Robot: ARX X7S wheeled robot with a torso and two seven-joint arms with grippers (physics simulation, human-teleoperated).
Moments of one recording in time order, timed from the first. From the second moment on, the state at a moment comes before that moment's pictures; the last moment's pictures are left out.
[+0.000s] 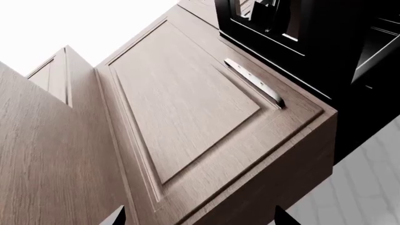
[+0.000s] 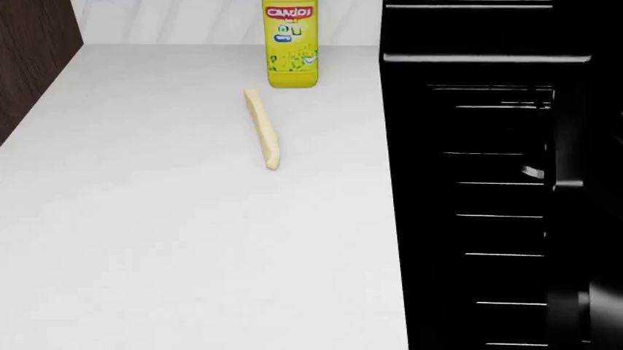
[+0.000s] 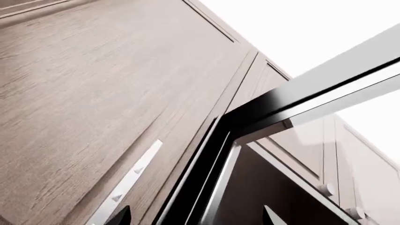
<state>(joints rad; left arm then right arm) -0.40 0.00 -0.04 1.05 0.60 -0.20 0.43 1.90 0.18 -0.37 0.04 -0.34 0.70 -0.25</state>
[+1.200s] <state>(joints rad) -0.48 0.00 0.00 1.05 0.63 -0.26 0.47 2.02 0.17 -0.23 0.55 -0.17 0.39 -0.09</state>
